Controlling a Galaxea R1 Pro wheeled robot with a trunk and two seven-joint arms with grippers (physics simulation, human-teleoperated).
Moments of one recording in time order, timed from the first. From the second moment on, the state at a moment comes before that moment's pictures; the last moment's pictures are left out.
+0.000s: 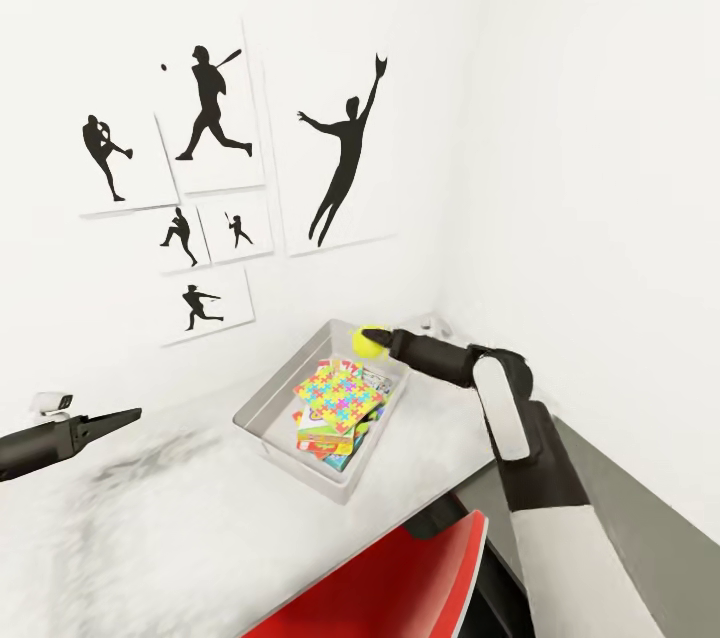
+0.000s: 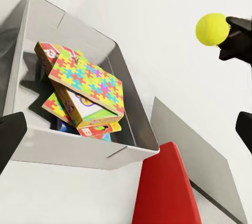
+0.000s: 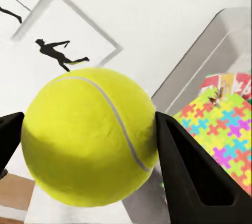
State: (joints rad) left arm -0.50 0.50 0.48 -1.03 0.09 0.69 -1.57; right arm -0.71 0.14 0.02 -1.36 -0.63 0.94 0.13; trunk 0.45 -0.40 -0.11
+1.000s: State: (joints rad) left arm -0.50 0.50 0.48 -1.03 0.09 0.69 -1.57; right arm -1.03 0.17 0.29 -0.83 -0.62 0.87 -0.20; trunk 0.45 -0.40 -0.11
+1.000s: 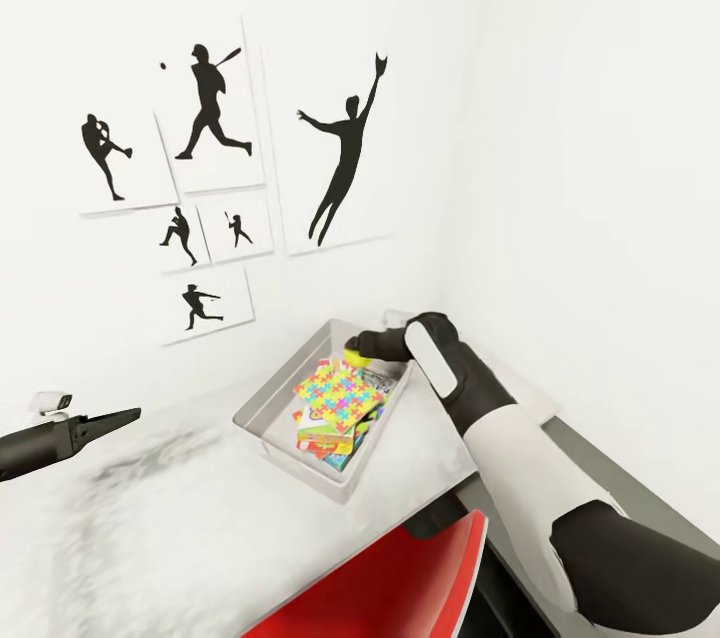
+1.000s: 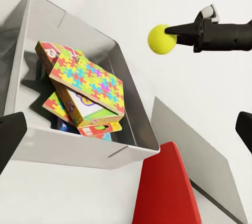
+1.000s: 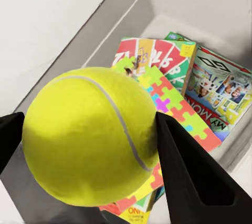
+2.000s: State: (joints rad) left arm -0.50 0.50 0.49 -1.03 0.09 0.69 -1.57; right arm -1.01 0.17 0.32 -0.82 -0.62 0.88 -0.19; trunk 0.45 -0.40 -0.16
